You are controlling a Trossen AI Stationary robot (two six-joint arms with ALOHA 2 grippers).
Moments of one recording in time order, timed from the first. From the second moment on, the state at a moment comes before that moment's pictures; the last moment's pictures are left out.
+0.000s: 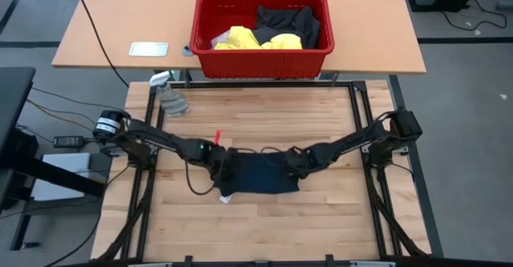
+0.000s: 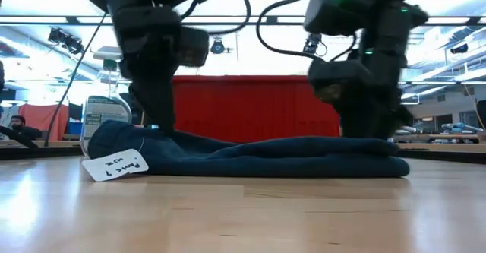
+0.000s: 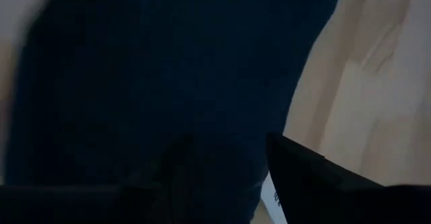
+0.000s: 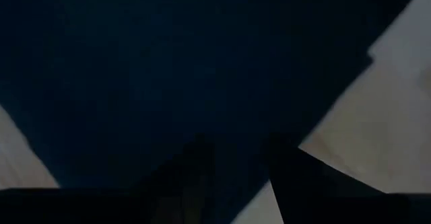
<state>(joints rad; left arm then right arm) -0.17 1.62 0.98 -0.48 0.03 -0.57 0.20 1.72 0.93 -0.49 0.01 1.08</state>
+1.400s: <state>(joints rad) -0.28 1.44 0.79 -0.46 -0.04 -0.89 0.33 1.72 0.87 -0.26 -0.05 1.27</state>
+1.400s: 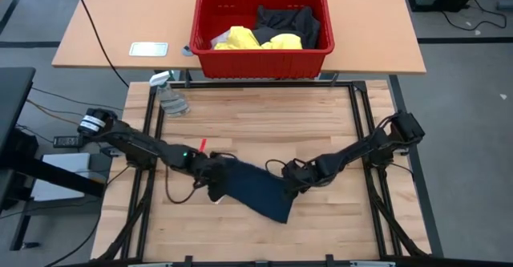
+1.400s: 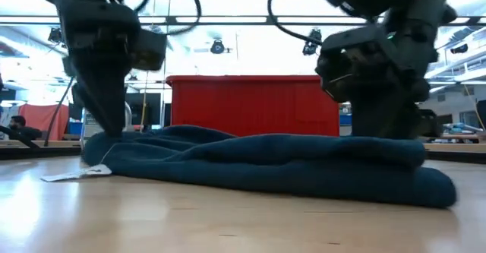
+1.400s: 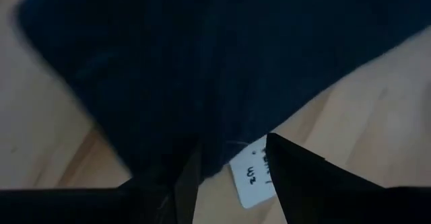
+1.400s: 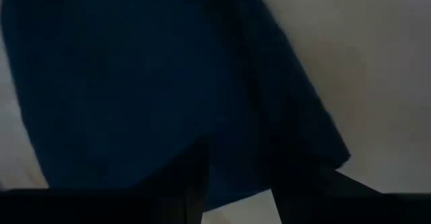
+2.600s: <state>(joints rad) -0.23 1.27 0.40 0.06 -0.24 -1.18 0.06 1.76 1.03 0.04 -0.06 0.96</state>
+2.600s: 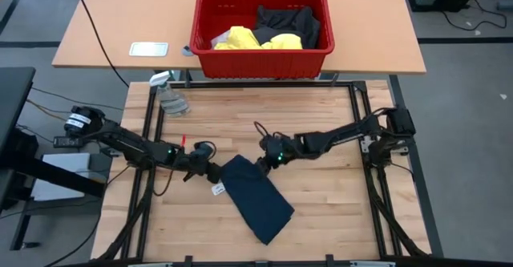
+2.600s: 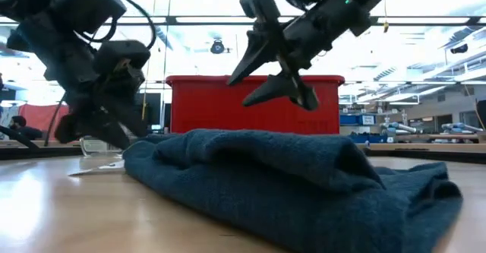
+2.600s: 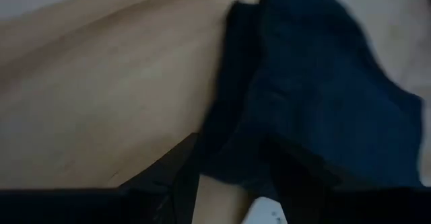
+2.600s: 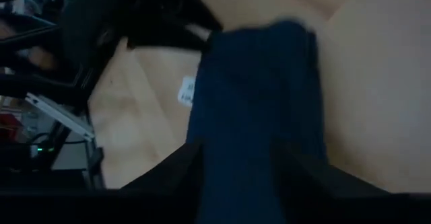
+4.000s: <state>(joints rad) -0.37 1.16 0.47 -0.21 -0.04 -1.51 0.02 2.15 1.24 0.14 -0.32 0.76</state>
